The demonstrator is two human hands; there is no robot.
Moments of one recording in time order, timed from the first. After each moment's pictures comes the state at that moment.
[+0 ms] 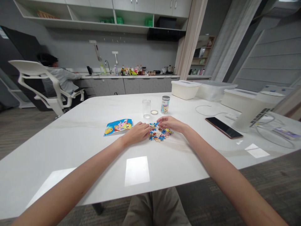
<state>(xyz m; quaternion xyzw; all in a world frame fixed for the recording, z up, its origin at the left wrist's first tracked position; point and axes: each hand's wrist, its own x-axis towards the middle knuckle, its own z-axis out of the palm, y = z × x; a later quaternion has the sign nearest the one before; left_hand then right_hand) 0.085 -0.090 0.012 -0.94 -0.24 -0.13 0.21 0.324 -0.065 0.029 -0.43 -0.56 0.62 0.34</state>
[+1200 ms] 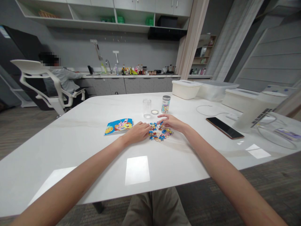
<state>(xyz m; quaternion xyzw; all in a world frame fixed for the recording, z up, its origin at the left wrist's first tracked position) 0.086 -0.089 0.013 -0.94 -0.24 -0.12 0.22 0.321 -0.069 0.035 -0.43 -0.58 0.59 0.36</state>
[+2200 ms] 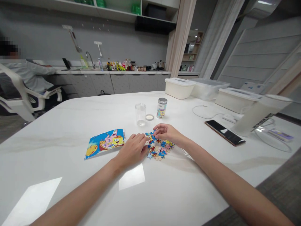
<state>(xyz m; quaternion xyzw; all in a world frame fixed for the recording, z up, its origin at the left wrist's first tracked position) 0.092 -0.099 0.010 -0.92 -0.30 -0.23 0.09 0.308 -0.081 0.030 -0.44 -0.55 0.59 0.40</state>
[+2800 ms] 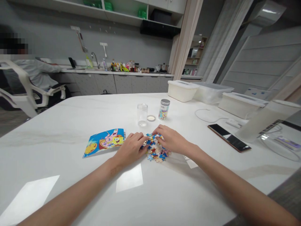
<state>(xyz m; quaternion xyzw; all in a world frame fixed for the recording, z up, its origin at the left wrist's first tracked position) 0.087 -0.092 0.007 -0.91 -0.31 -0.27 0.06 0.295 -0.097 0.050 -0.47 -0.84 0.14 0.23</state>
